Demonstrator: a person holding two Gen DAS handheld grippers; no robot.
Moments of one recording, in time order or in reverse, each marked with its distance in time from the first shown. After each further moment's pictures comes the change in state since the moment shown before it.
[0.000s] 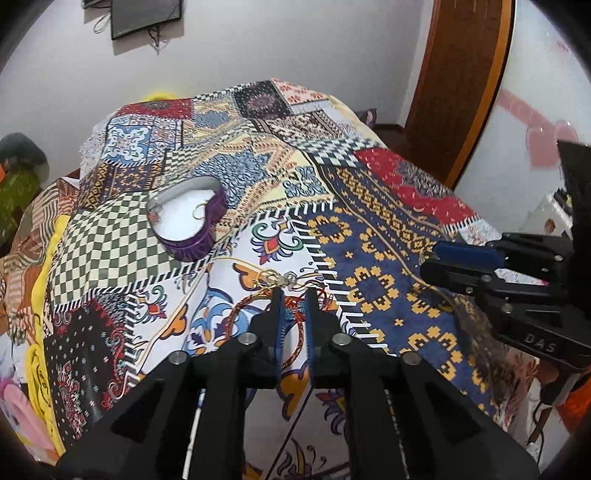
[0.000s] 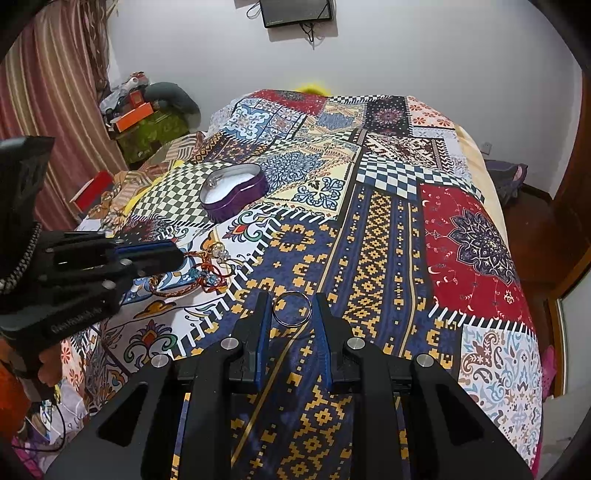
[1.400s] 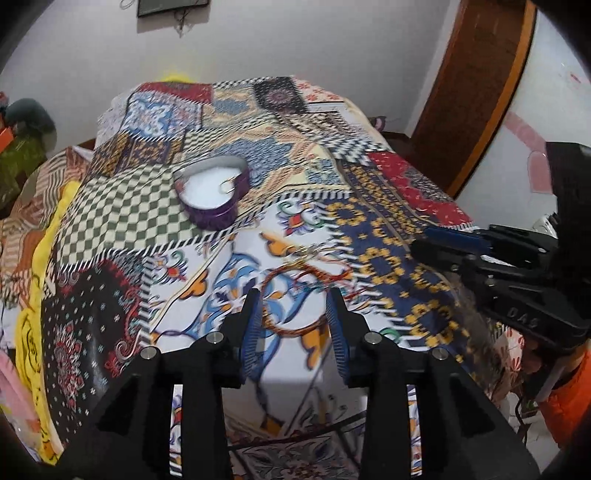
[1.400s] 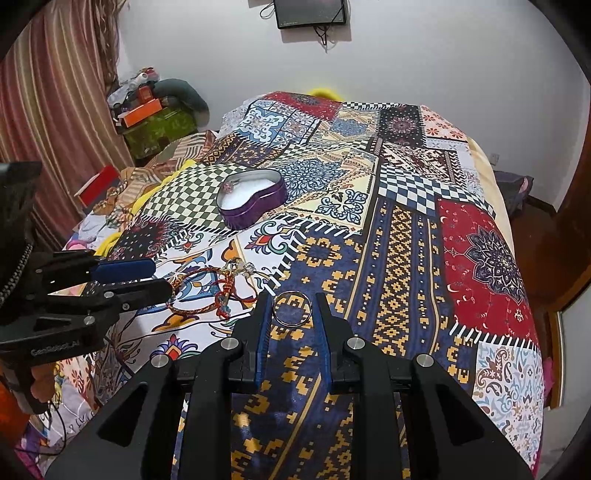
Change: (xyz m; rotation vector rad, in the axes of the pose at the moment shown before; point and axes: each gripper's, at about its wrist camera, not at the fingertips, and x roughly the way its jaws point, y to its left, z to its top) left arm -0.029 0.023 -0.021 -0.098 -0.009 -0.033; right arm 0.003 0.022 0.011 -0.033 -0.017 0.000
